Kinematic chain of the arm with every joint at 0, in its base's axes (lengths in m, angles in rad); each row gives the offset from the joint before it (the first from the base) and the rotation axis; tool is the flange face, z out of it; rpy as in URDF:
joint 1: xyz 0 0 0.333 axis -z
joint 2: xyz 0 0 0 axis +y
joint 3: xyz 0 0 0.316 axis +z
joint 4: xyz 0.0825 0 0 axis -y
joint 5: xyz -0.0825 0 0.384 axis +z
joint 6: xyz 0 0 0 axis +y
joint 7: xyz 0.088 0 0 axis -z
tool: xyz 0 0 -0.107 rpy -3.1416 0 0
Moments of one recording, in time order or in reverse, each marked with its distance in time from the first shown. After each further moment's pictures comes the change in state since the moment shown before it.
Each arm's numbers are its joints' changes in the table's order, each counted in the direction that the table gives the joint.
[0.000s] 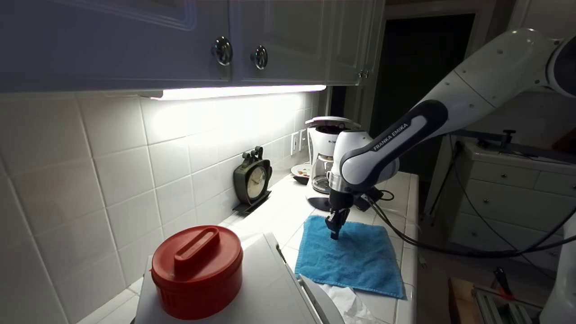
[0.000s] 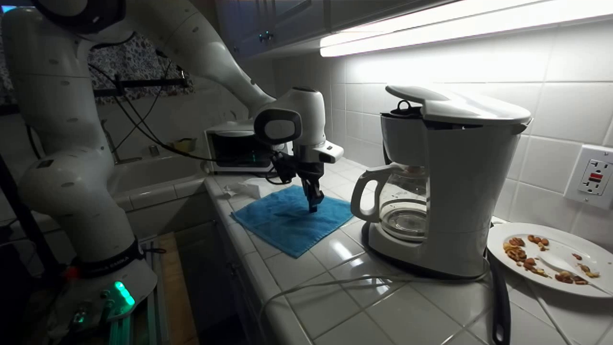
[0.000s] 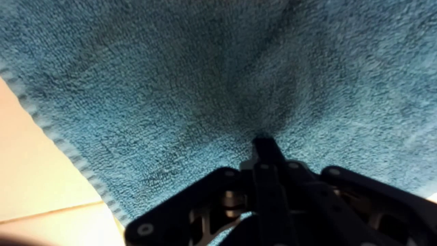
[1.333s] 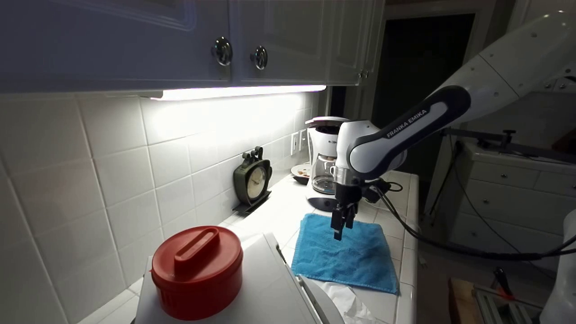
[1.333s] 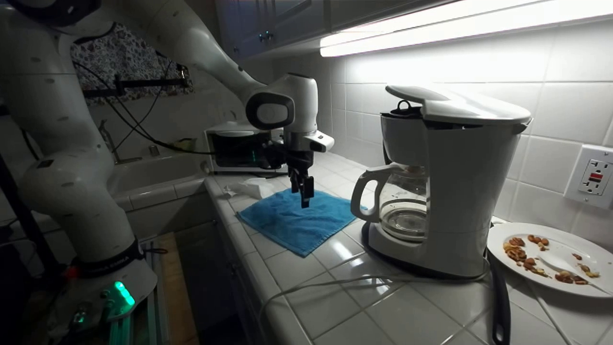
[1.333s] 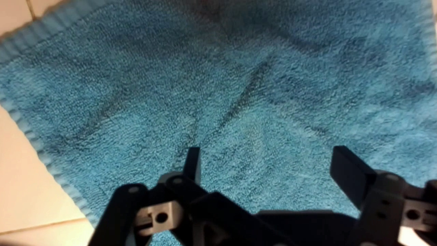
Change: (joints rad) arm -0.003 -0.110 0.017 -0.033 -0.036 0.150 0.008
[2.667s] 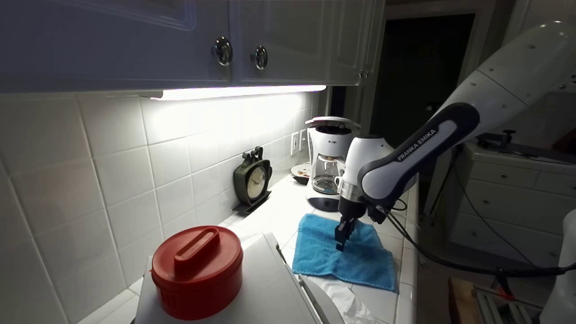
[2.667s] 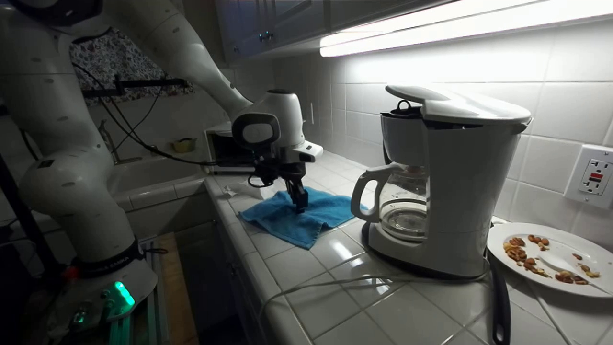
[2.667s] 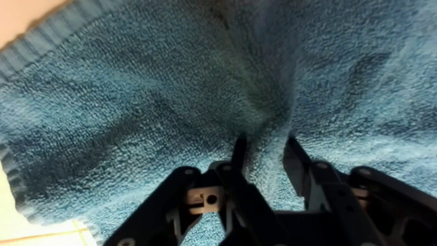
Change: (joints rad) arm -0.009 -0.007 0.025 -0.151 0.003 -0.276 -0.009
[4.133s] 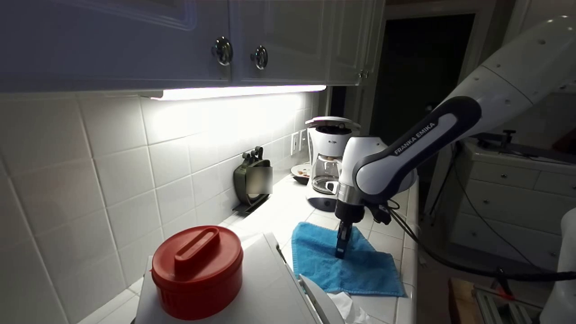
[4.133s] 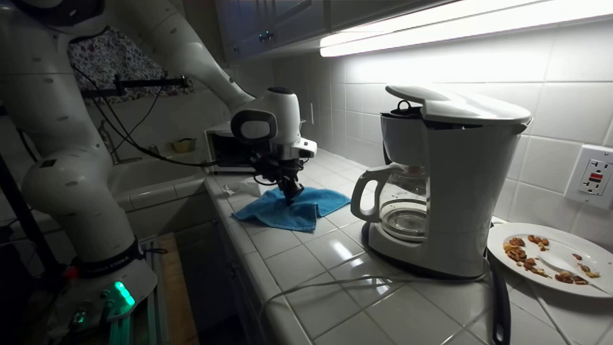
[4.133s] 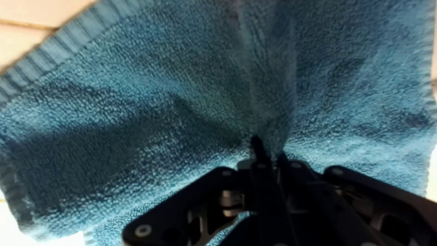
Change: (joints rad) arm -0.036 -0.013 0.037 0.013 0.134 0.084 -0.313
